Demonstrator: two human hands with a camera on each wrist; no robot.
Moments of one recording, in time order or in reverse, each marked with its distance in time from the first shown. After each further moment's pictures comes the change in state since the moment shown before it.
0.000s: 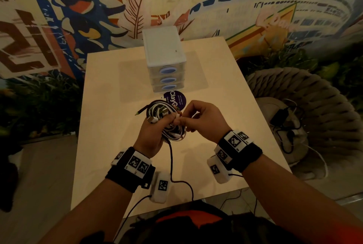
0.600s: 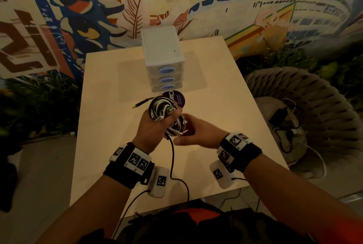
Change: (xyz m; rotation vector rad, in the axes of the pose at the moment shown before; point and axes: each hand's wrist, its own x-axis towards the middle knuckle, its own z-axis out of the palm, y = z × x) left_hand 0.000 0.011 0.012 0.212 0.035 0.166; right_hand -0.003 0.027 0.000 -0.012 -0.467 0.201
